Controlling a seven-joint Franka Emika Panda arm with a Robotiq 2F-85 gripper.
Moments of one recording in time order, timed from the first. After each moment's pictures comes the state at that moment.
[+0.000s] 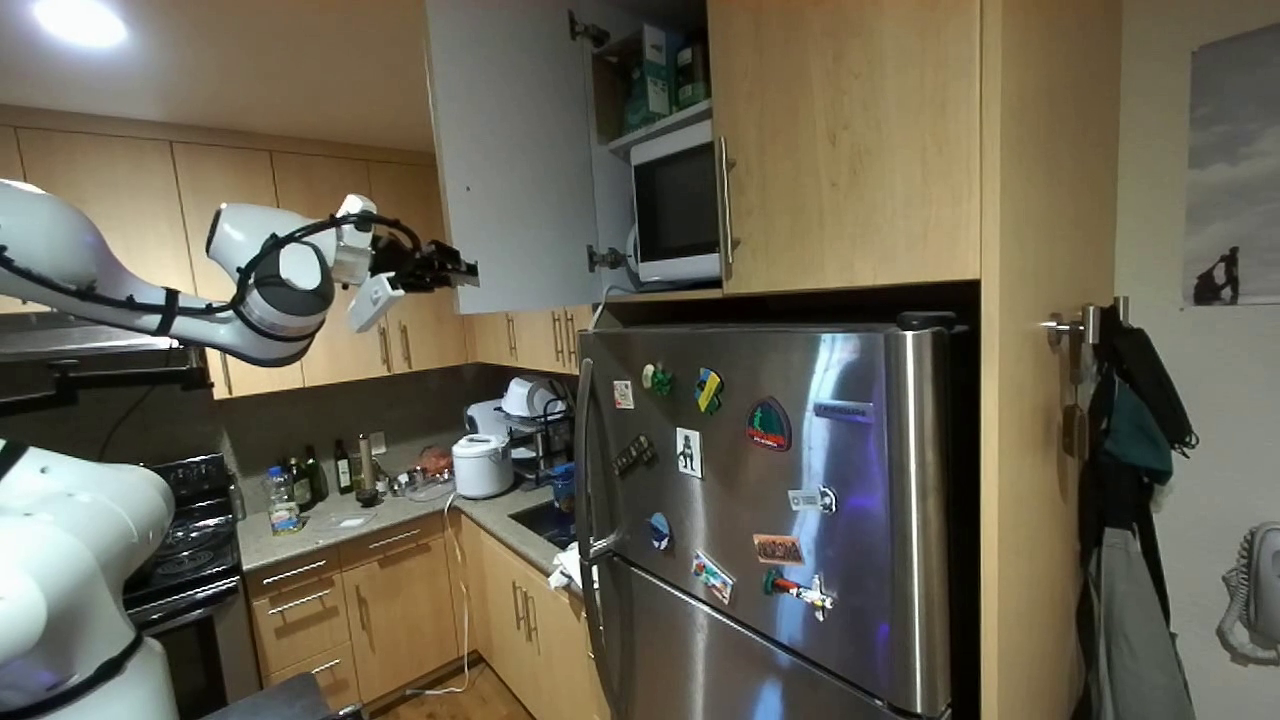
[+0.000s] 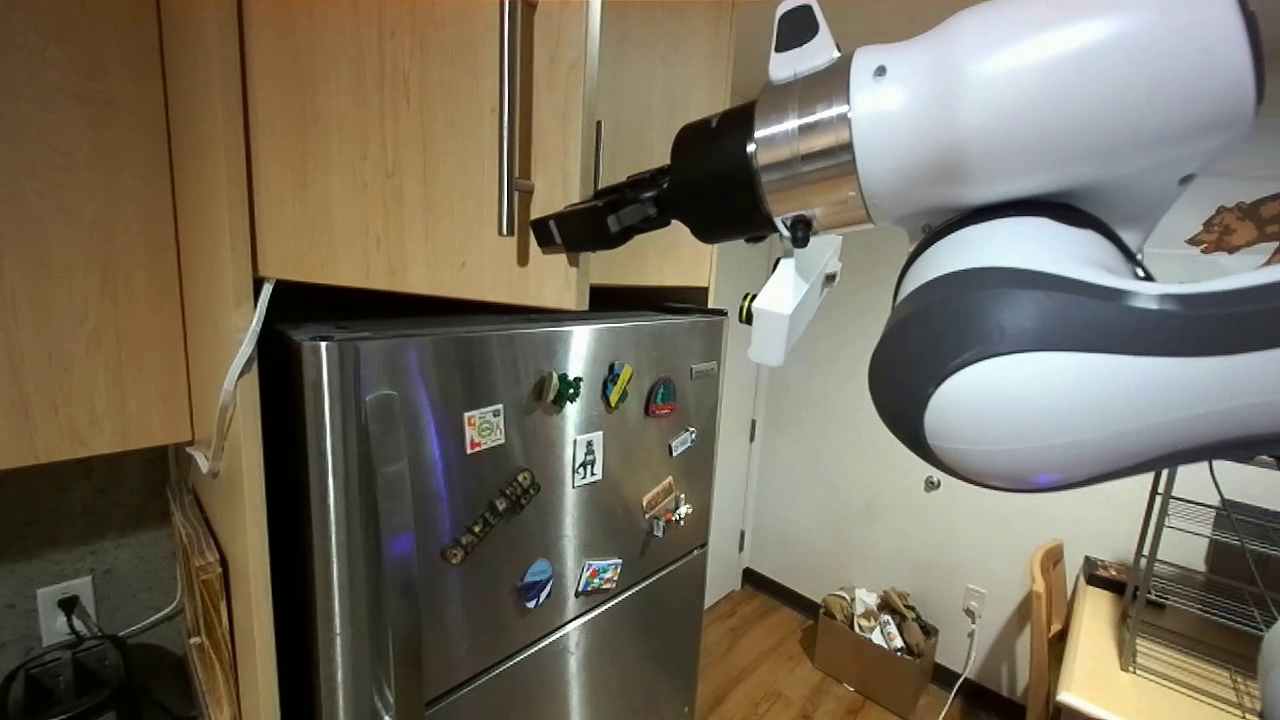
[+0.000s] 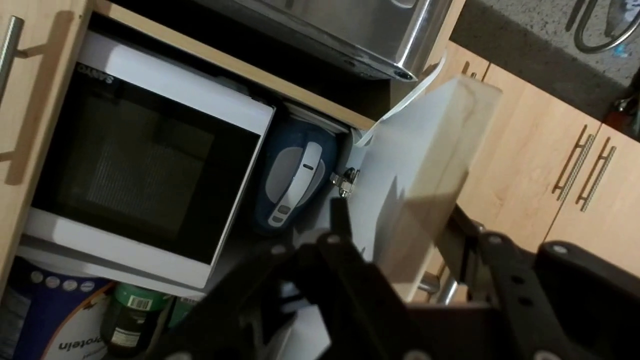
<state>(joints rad) -0.35 -0.85 0.71 -2.63 0.00 3.29 0.11</state>
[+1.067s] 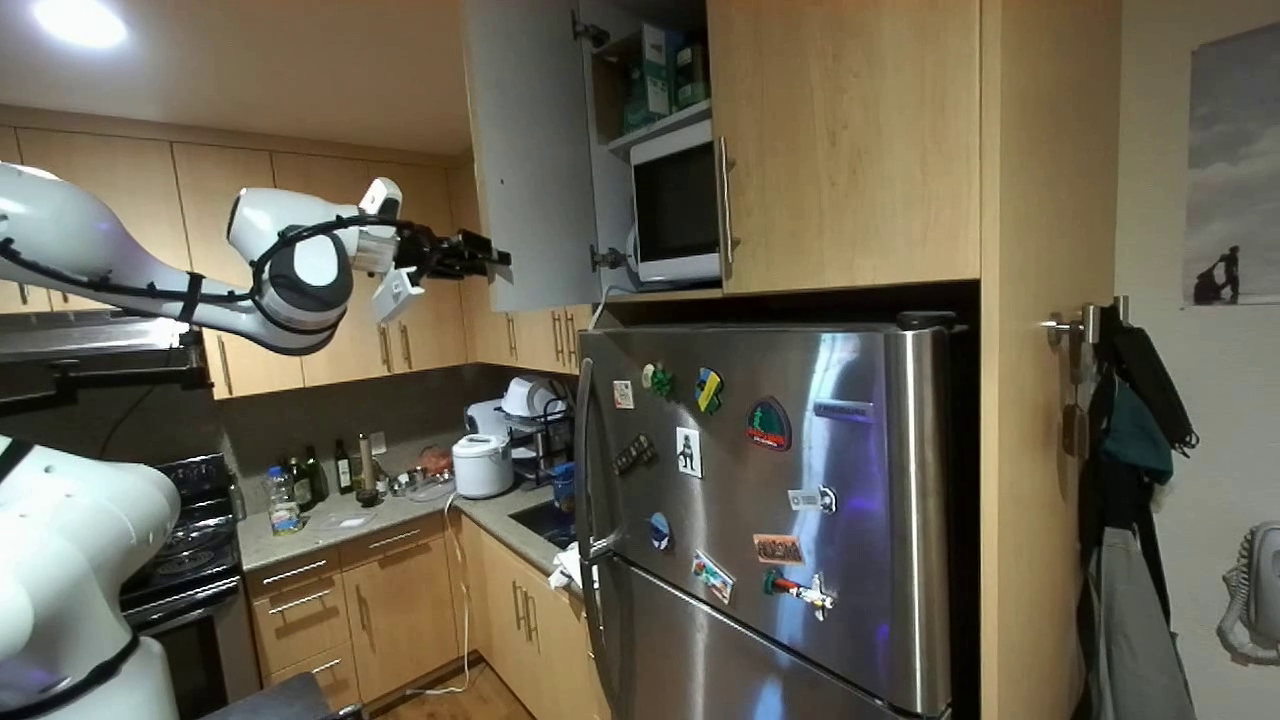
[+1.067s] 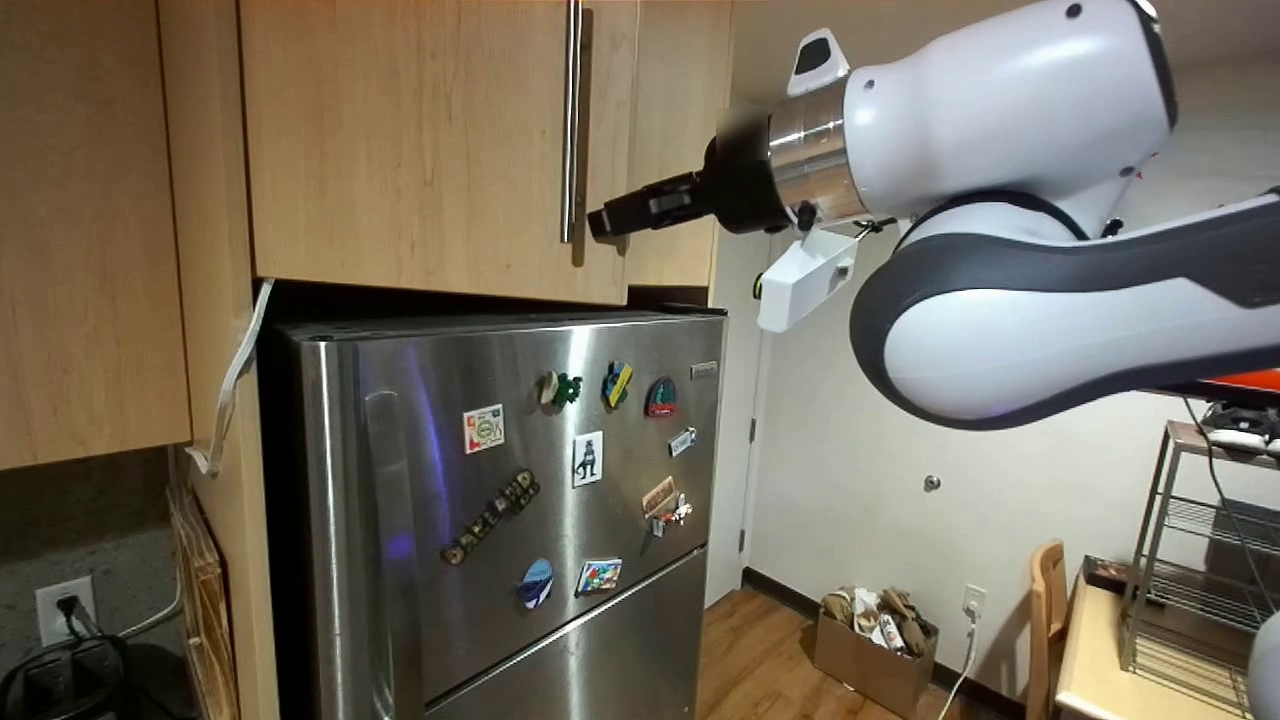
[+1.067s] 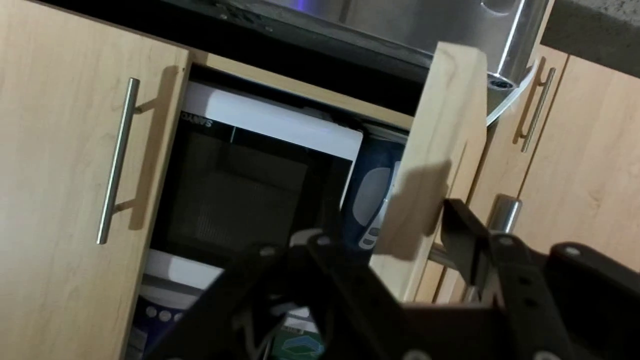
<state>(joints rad) -0.40 -0.83 0.62 -2.64 0.02 3.29 0.12</state>
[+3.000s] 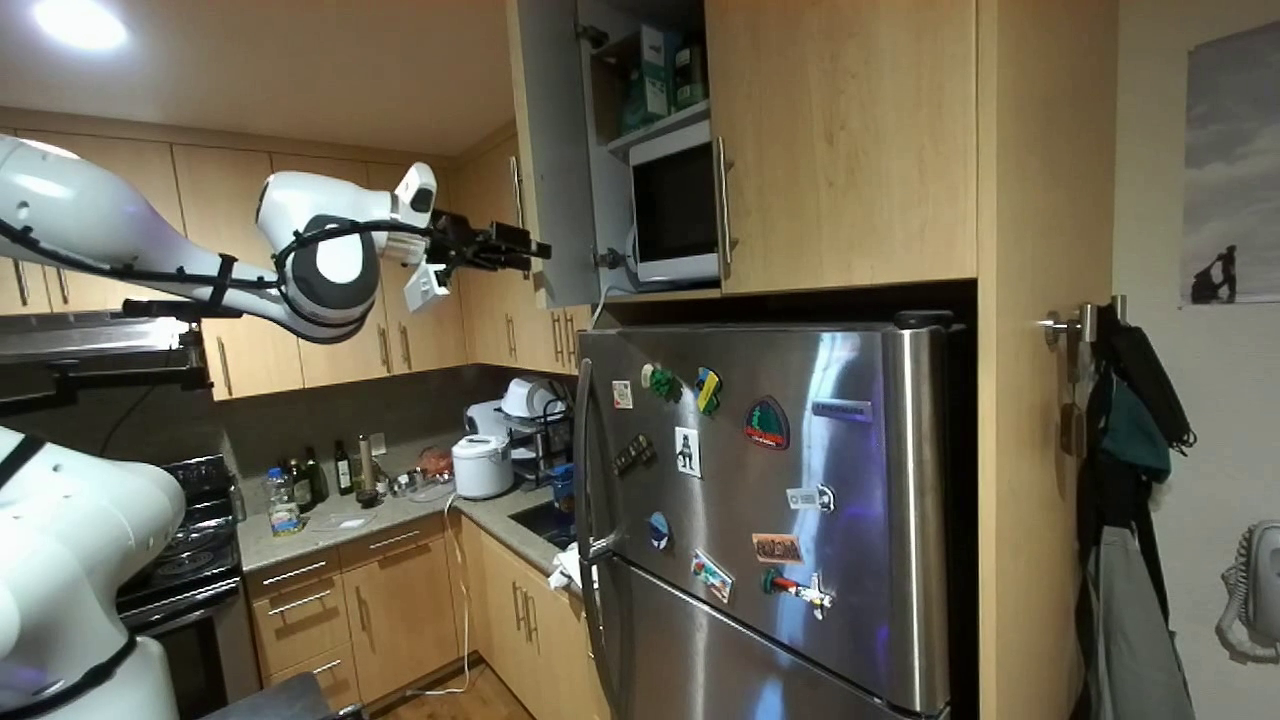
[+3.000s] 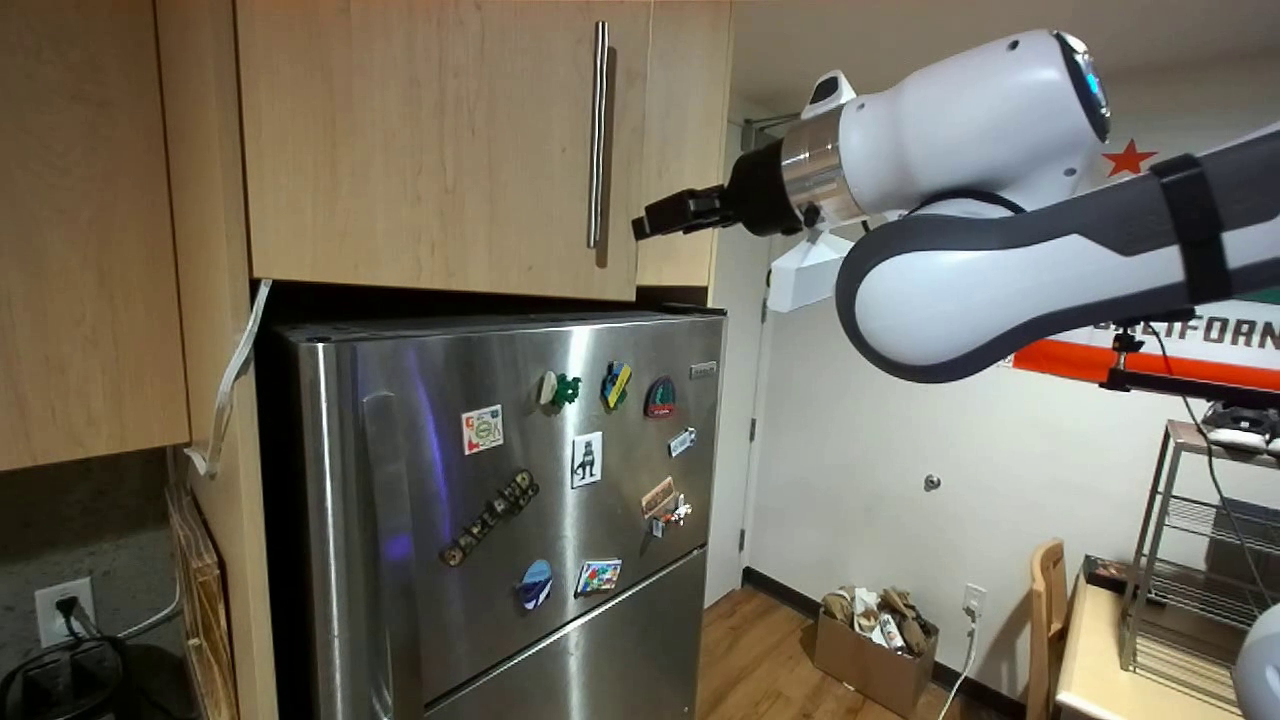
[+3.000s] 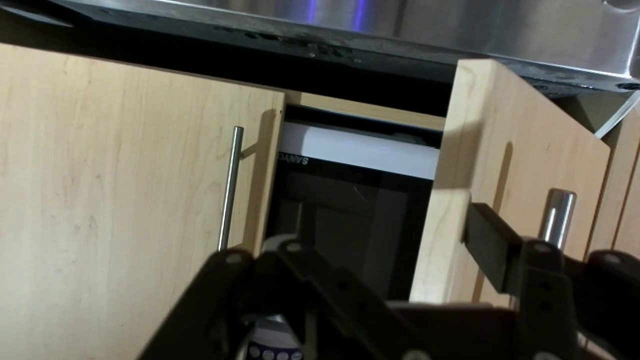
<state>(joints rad) -0.45 -0.77 0.51 -2.63 0.03 3.29 0.13</state>
